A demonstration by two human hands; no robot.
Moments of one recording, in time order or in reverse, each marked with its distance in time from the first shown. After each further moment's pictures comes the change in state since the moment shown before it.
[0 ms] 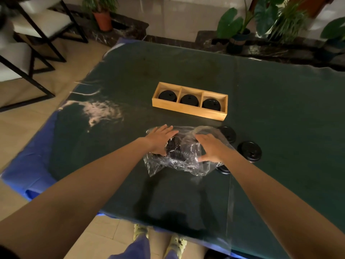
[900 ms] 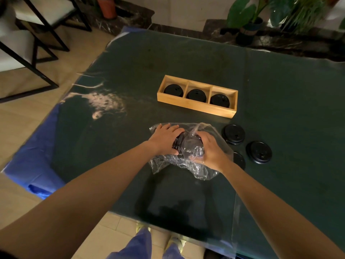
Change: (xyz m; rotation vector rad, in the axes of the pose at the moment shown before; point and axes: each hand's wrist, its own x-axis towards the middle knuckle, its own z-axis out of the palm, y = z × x) left_hand 0.012 -0.001 0.018 -0.017 0.153 0.006; right_hand 0.017 -0.009 0.044 0.424 0.263 -0.017
